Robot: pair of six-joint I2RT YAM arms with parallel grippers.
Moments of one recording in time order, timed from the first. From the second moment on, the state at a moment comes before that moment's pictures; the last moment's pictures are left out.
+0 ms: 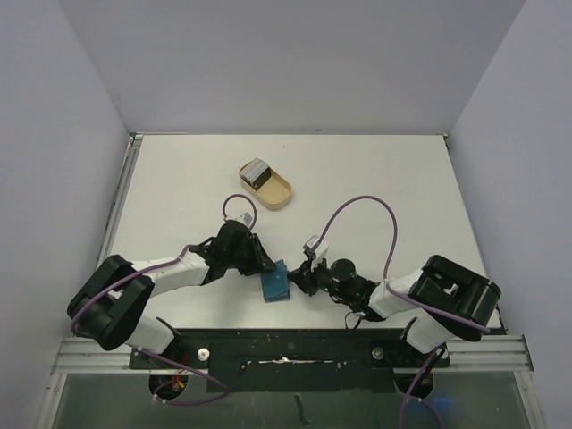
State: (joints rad) left arm -0.65 1.45 0.57 0.07 0.18 -0.95; right arm 0.92 1.52 0.25 0.94 -0.06 0.22
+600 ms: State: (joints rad) left arm -0.67 1.44 0.59 0.04 0.15 -0.95; right arm 0.92 1.35 0.24 0.80 -0.09 0.25
